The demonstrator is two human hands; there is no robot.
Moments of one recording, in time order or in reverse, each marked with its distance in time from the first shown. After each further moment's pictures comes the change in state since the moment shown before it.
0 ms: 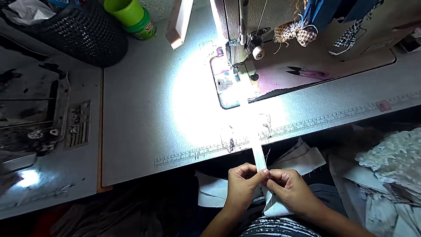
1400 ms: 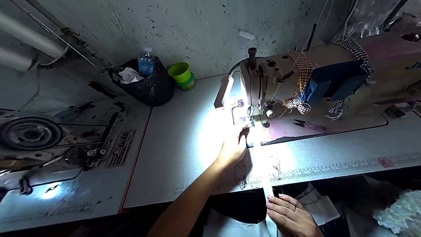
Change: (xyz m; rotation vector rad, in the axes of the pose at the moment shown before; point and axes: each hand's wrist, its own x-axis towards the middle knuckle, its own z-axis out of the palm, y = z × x) left_hand 0.159 0.125 -0.037 0.893 -0.071 0.616; right_hand 0.031 0.016 -0.017 -0.715 0.073 -0.961
